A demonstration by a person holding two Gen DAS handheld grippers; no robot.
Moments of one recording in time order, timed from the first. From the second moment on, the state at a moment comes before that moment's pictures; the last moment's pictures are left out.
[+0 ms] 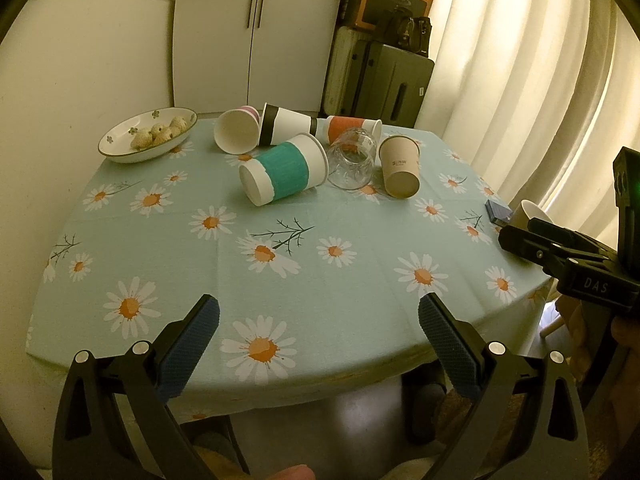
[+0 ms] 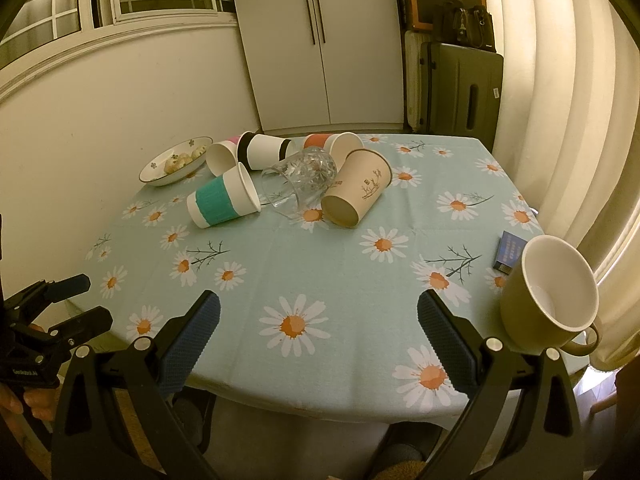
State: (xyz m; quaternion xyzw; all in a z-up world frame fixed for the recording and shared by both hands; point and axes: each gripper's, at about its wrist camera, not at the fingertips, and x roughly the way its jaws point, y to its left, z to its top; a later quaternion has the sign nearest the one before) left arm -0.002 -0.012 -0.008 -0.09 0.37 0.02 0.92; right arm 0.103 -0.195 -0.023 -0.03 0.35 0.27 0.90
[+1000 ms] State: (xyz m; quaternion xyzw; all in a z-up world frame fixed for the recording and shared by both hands) left arm 0.114 0.022 0.045 0.06 0.45 -0.07 0.89; right arm 0.144 -0.170 0.008 0.04 0.38 0.29 0.88
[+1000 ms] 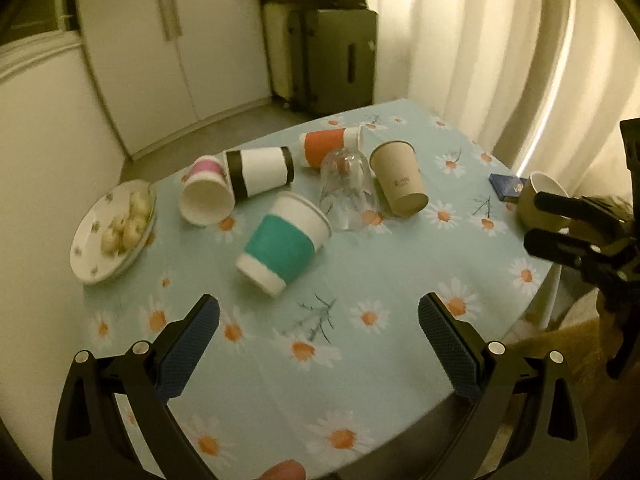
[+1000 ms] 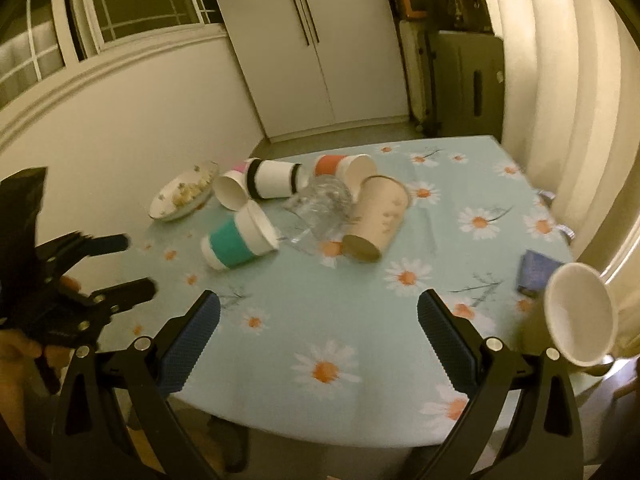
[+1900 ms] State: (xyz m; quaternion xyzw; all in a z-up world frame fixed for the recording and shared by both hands) left arm 0.260 0.031 -0.045 0.21 0.60 -0.15 0.75; right arm 0.214 -0.158 -0.039 0.19 0.50 0.33 0.78
